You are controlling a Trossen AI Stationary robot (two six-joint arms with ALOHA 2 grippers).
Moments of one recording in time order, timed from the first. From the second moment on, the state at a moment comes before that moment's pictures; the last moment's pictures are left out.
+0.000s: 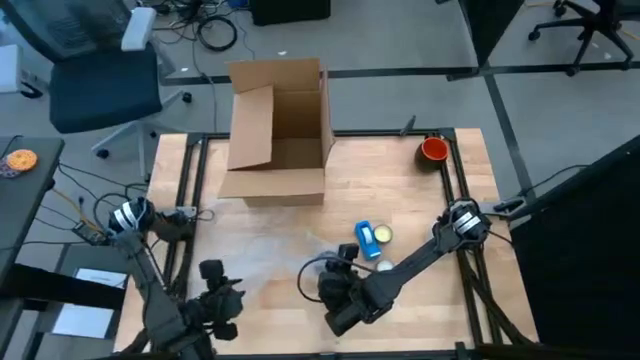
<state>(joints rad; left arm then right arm) -1.06 1.77 1.48 -1.53 -0.74 -1.28 0.59 2.14 1.78 -0.95 0.91 0.49</state>
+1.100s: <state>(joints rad) -0.81 1.77 1.28 -1.42 -0.59 -0.91 0.61 2.12 1.78 -1.04 0.92 0.52</state>
